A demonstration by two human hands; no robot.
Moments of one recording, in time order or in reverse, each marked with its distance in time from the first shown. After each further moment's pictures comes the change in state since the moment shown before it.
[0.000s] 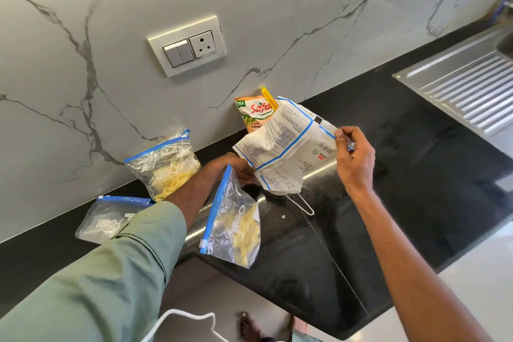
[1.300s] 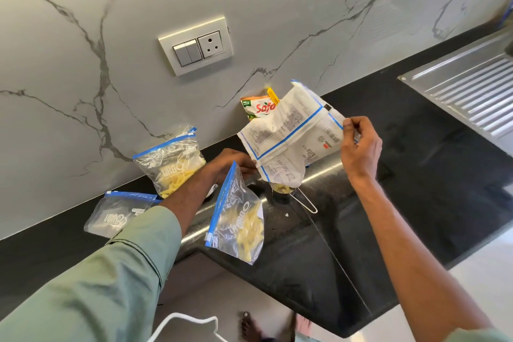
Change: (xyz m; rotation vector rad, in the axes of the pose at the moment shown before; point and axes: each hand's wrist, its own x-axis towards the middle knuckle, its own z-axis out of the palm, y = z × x) left_hand -0.033 -0.010 -0.009 -0.183 0.018 0.212; right_hand 0.015 -0.018 0.002 -0.070 0.093 -0.013
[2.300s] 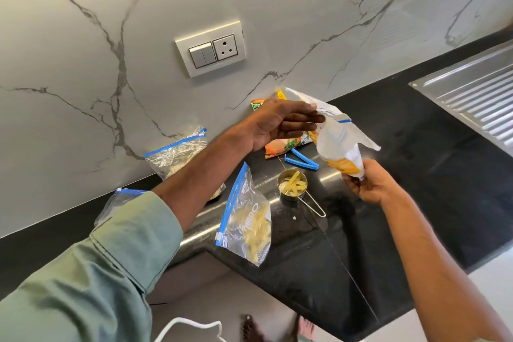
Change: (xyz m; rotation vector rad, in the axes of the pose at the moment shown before) left_hand -0.082 0.111 0.064 -0.048 -0.285 0.323; right_hand 0.001 0.038 -0.014 0.606 -0.366 1.198
